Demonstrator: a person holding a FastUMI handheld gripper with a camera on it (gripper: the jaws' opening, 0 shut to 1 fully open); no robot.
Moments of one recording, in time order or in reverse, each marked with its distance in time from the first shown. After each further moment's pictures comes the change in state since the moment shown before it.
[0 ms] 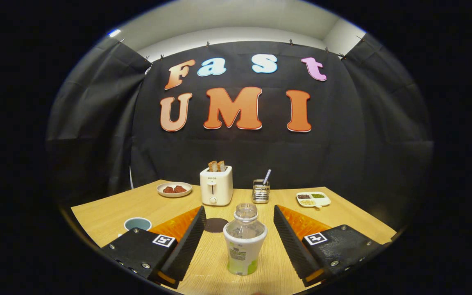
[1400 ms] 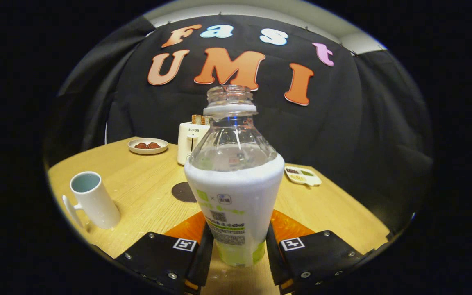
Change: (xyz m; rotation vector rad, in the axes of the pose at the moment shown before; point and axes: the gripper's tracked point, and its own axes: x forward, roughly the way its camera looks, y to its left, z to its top) arm 0.062 0.000 -0.082 -0.282 0.159 -0.159
